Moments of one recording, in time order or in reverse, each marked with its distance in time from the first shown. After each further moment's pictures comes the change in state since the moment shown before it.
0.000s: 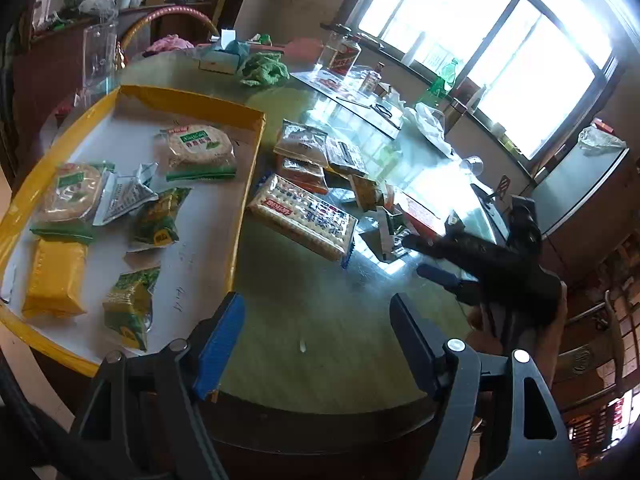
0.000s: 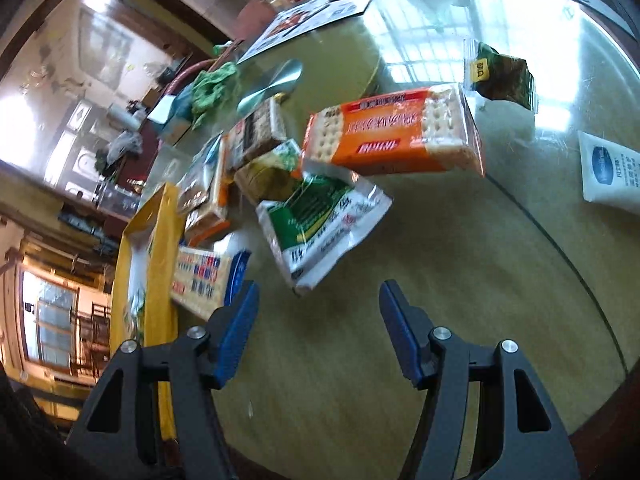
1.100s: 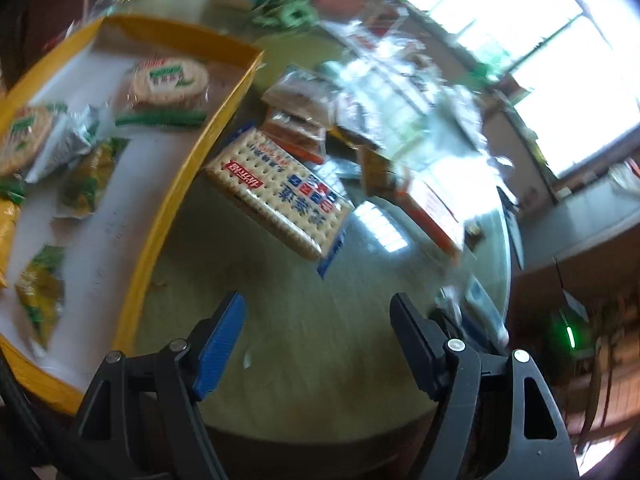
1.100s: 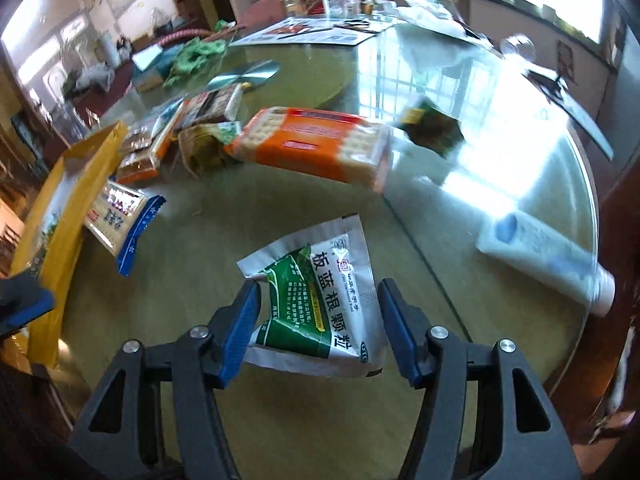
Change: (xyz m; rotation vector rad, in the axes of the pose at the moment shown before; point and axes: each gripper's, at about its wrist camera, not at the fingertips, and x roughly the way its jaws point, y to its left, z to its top) left arm 0.085 -0.015 0.028 -0.219 0.163 0.055; right arm -0.035 -0.024 -0.026 -0.338 -0.085 -0.294
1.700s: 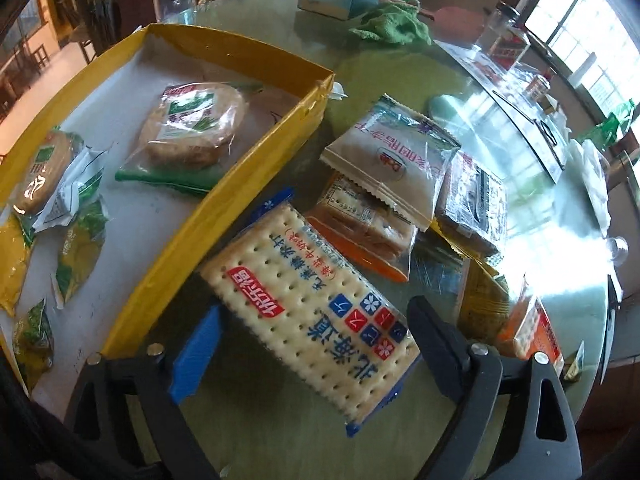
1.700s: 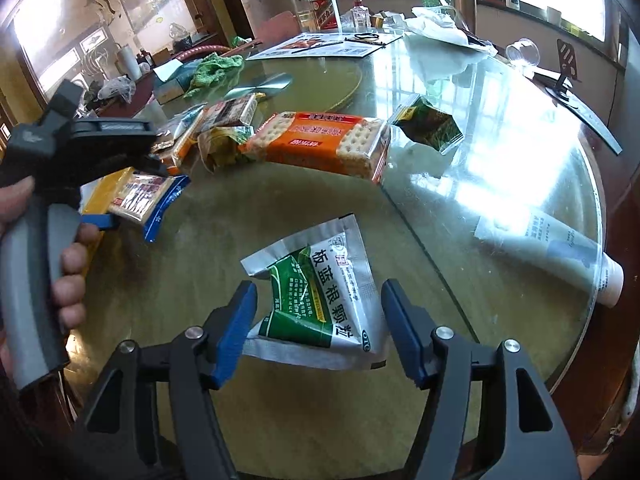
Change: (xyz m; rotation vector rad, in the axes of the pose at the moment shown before) left arm 0.070 -0.018 0.068 -0.211 -0.091 0.410; right arm -0.007 -0.002 -0.016 -0.023 -0.063 0.058
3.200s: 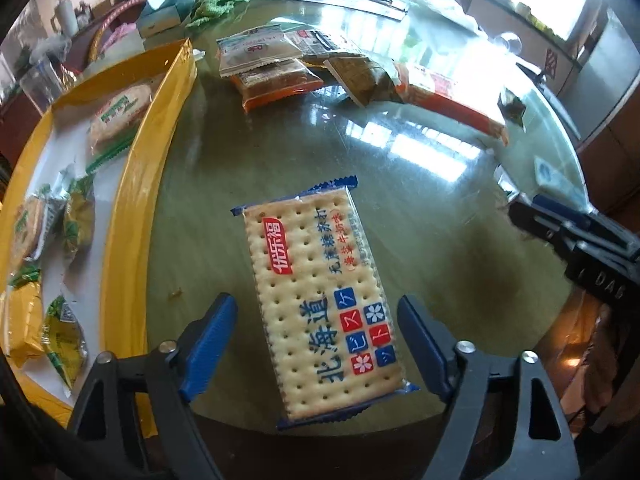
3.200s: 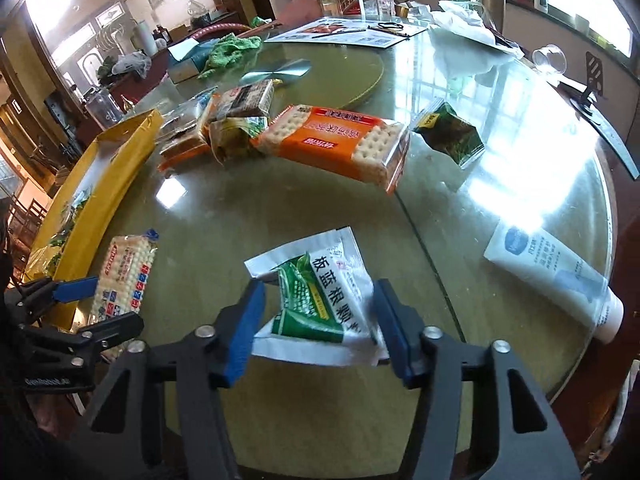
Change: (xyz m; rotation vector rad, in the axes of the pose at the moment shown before) left arm -0.054 0.032 -0.114 0.699 0.048 -0.130; right arm 0.003 -0.001 0.015 -0.070 0.074 0.041
